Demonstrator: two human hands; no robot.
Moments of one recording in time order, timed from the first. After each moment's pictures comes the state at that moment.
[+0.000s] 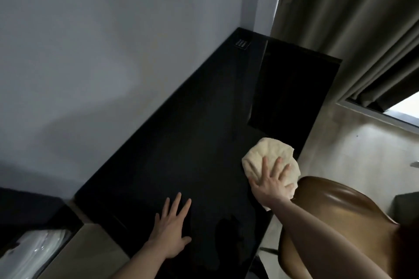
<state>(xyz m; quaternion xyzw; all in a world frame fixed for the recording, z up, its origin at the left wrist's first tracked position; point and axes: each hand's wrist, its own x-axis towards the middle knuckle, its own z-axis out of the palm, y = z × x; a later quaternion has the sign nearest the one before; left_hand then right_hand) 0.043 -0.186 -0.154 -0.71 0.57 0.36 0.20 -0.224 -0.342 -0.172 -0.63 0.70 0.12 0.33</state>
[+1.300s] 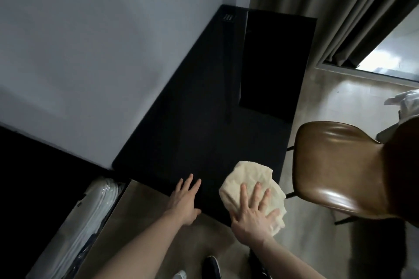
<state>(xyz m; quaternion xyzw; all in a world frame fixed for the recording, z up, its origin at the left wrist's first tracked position) 0.122 -0.057 -0.154 -0.67 0.65 0.31 0.20 -0.088 -0.018 -0.174 -0.61 0.70 0.14 0.35</state>
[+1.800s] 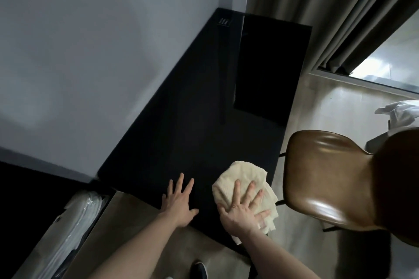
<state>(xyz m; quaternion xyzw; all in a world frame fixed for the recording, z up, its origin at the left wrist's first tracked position) 0.102 -0.094 -0.157 -0.69 0.61 0.33 0.20 -0.093 -0.076 -0.161 -0.55 0.71 0.14 0.41</state>
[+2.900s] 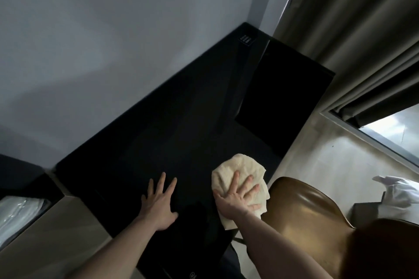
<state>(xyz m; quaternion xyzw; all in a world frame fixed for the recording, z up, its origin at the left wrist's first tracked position) 0.038 -0.196 -0.154 -0.75 0.51 0.40 0.14 -0.173 -0.278 -0.158 -0.58 0.67 0.21 0.41</state>
